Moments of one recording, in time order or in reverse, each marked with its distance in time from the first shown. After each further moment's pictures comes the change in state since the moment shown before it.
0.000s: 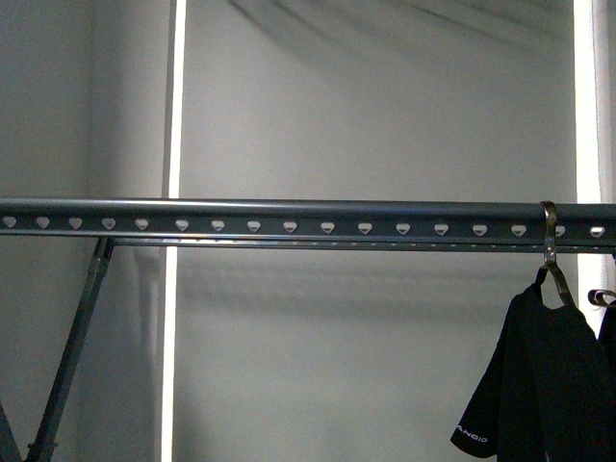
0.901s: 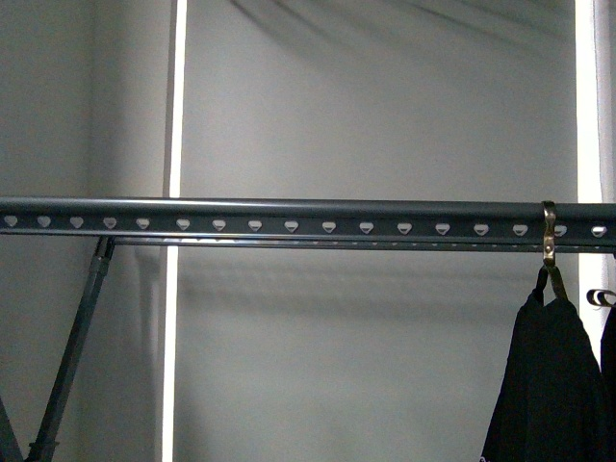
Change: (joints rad) left arm 0.000 -0.019 0.000 -0.009 0.000 0.000; right arm 0.374 -0.587 -0.344 -0.342 0.552 -0.346
